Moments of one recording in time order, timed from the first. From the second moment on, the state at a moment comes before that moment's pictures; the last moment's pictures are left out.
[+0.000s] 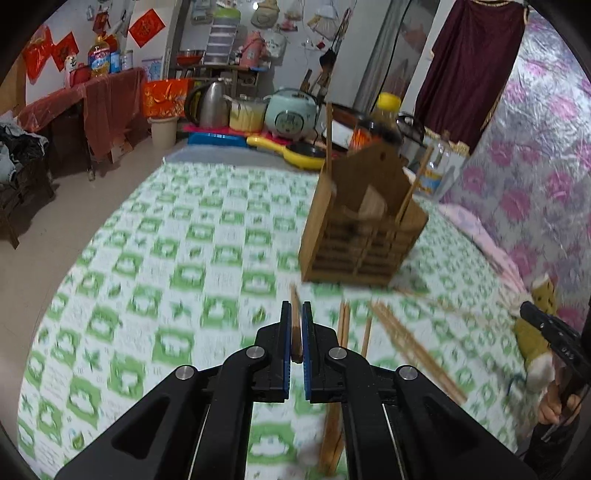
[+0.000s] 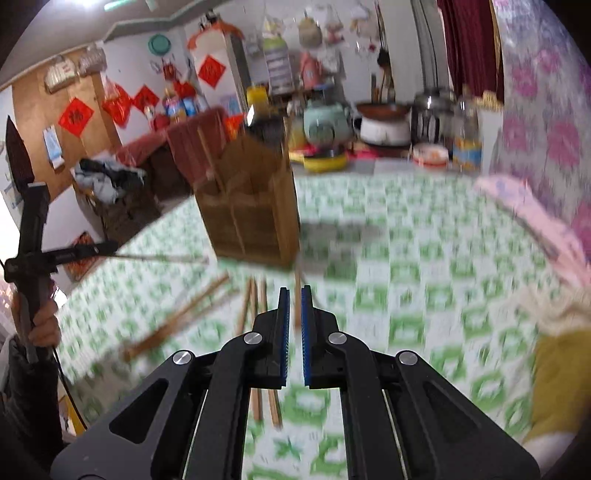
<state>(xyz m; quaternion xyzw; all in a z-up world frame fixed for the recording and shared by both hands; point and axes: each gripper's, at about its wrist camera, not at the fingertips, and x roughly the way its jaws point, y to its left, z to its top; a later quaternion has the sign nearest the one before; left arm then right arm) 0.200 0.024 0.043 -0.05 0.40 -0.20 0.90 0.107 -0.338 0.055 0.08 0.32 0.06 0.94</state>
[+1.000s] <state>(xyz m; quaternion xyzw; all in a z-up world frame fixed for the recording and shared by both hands) 0.244 0.008 0.055 -0.08 0.40 -0.19 0.89 0.099 -0.325 -0.034 0.05 0.46 0.05 0.89</state>
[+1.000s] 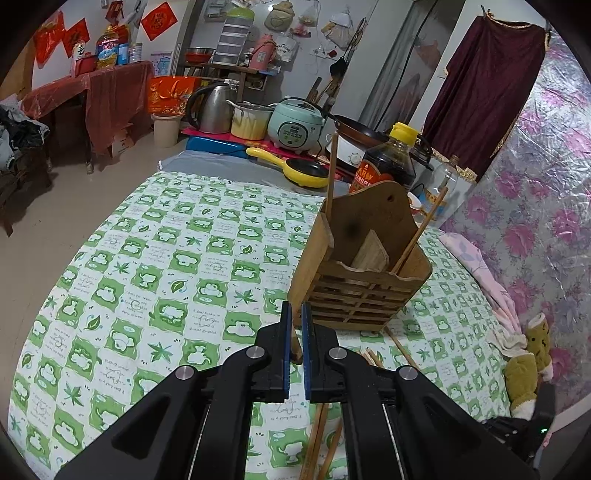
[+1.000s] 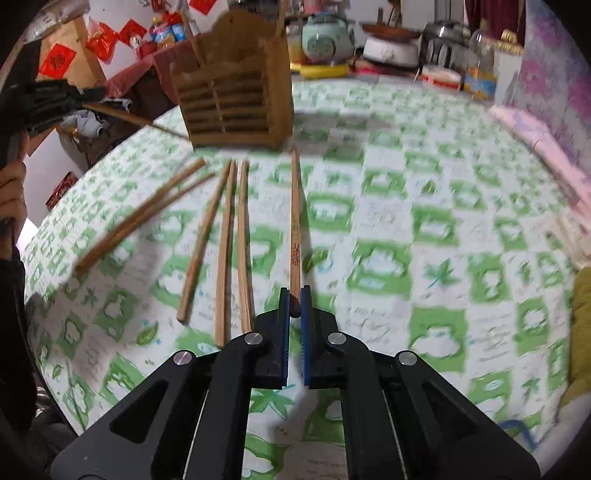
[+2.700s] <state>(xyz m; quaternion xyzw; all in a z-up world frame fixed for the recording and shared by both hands) 0.316 -0.055 0.196 -0.15 0.21 -0.27 0.93 0.266 -0.306 0.142 0.12 0.17 0.04 0.98</state>
